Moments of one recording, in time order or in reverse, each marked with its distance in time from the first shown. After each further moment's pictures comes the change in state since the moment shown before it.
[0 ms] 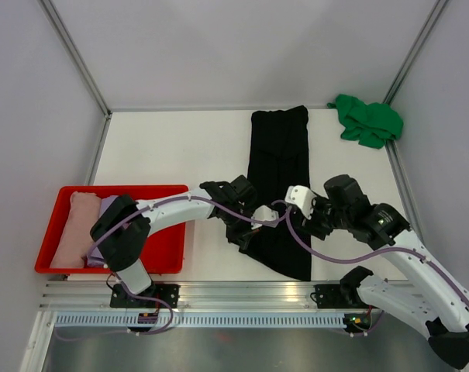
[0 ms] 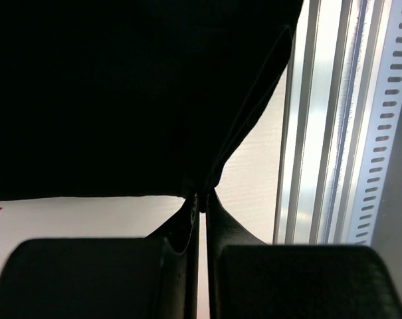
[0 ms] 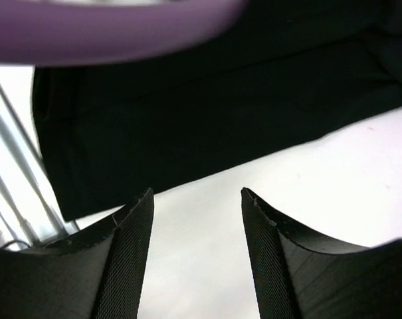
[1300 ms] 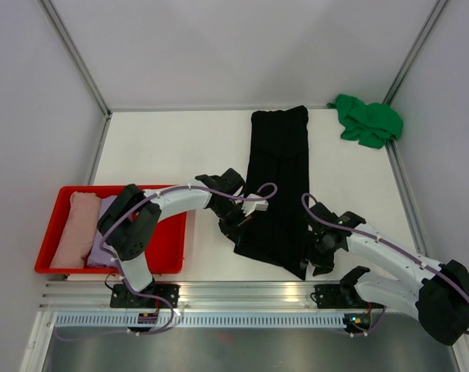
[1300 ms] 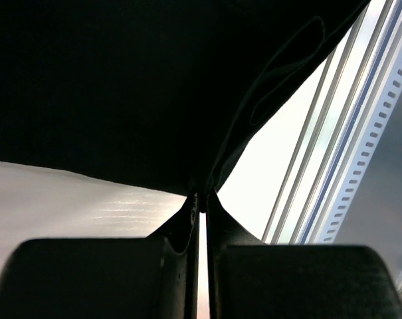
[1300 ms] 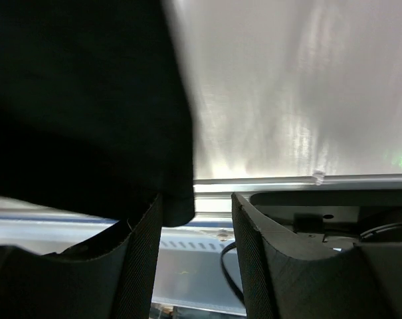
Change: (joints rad) left arm 0.156 0.105 -0.011 0.010 0.078 -0.184; right arm 0.033 0.221 -0.378 -0.035 0.045 1.488
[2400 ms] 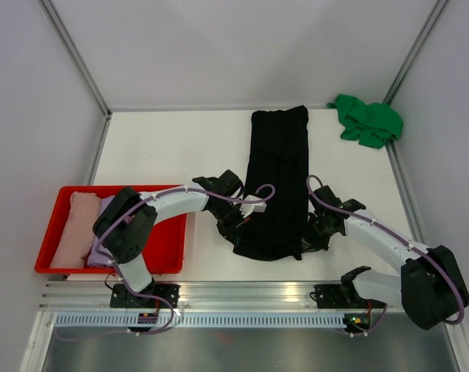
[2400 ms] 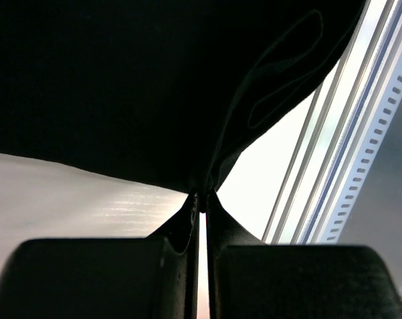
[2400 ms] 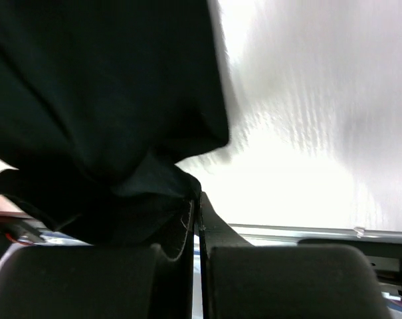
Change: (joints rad) left arm -0.001 -0.040 -0.042 0.022 -0.008 0.000; right arm -0.164 0.127 0.032 0.169 -0.038 -0.012
